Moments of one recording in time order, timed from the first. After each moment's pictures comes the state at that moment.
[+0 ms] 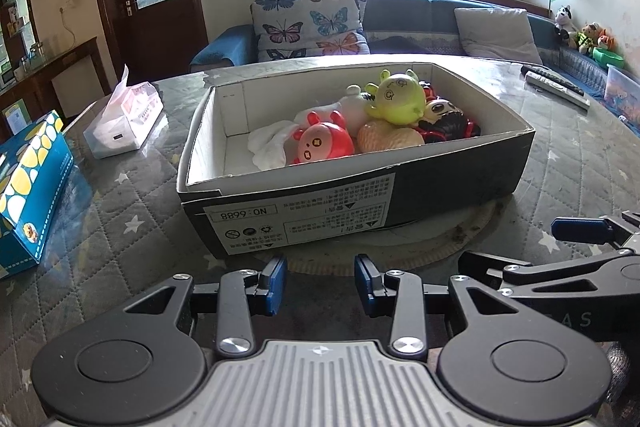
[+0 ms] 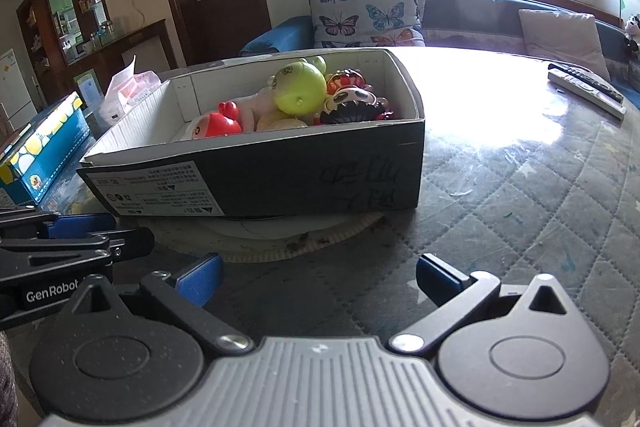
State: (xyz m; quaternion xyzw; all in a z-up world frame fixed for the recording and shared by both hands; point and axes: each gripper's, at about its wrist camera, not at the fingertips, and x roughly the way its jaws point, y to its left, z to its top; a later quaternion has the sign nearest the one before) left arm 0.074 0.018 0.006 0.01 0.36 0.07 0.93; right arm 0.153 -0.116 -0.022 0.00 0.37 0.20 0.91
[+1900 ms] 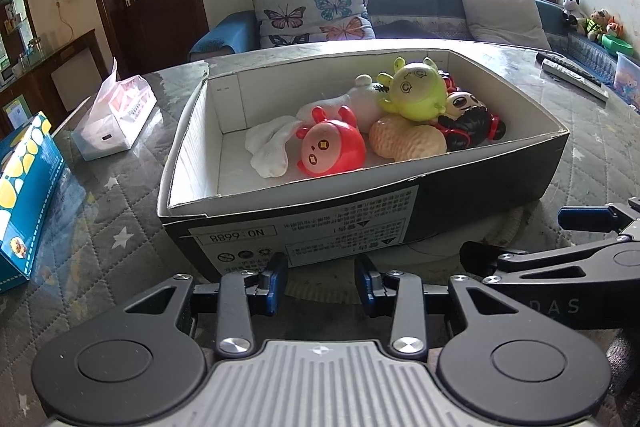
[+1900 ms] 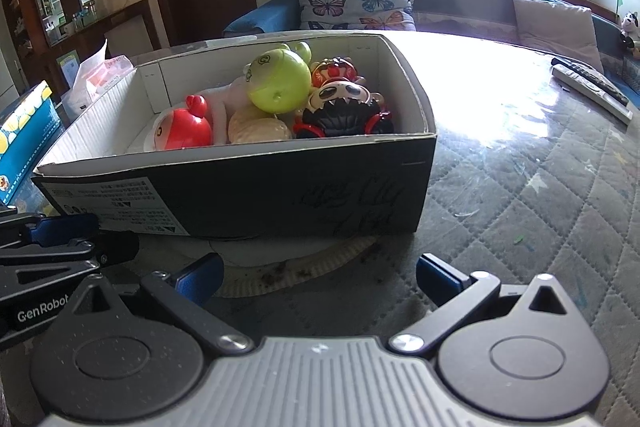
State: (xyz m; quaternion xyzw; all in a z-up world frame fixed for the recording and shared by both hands) left arm 0.108 0.026 -0.003 0.02 0.39 0.08 0.92; right arm 0.193 -0.104 -0.032 -0.03 0.40 0.18 0.90
